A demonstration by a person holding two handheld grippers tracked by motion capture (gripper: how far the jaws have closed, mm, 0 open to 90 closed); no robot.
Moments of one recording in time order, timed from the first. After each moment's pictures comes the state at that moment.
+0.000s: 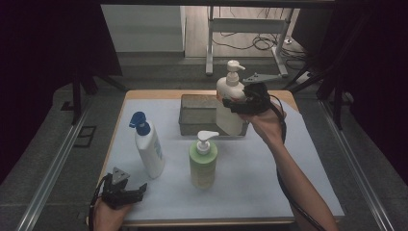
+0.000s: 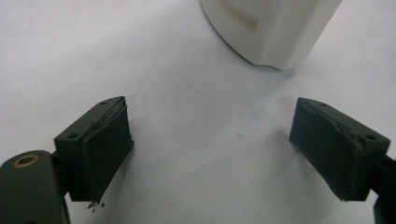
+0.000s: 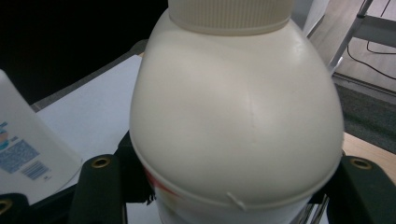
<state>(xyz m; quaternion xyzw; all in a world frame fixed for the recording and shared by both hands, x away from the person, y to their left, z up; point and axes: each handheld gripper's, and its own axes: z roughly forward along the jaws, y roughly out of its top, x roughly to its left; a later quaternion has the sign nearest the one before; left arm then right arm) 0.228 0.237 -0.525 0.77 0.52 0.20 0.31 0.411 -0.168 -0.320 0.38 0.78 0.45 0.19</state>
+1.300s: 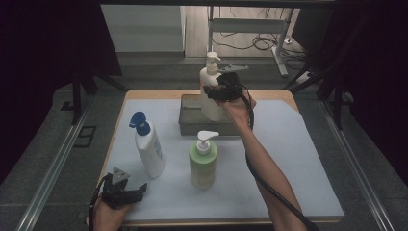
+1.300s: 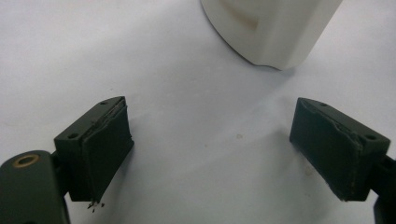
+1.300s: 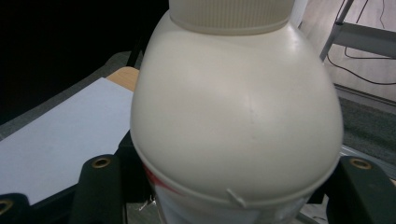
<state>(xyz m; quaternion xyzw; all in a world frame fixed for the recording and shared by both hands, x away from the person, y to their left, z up) 0.228 0.237 -0.524 0.77 0.52 0.20 0.31 0.483 -0.106 -0.354 0.40 0.76 0.45 0.23</state>
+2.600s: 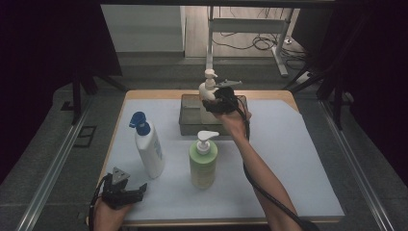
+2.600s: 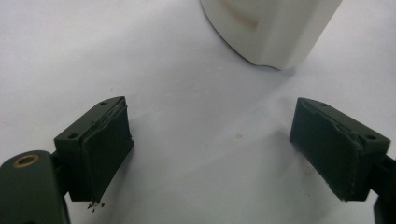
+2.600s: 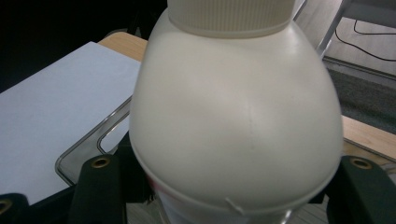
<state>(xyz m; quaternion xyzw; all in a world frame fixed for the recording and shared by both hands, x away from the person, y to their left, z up) 0.227 0.237 -0.524 0.77 0.52 0.20 0.31 0.482 -0.102 -0.409 0.41 0.78 0.43 0.21</state>
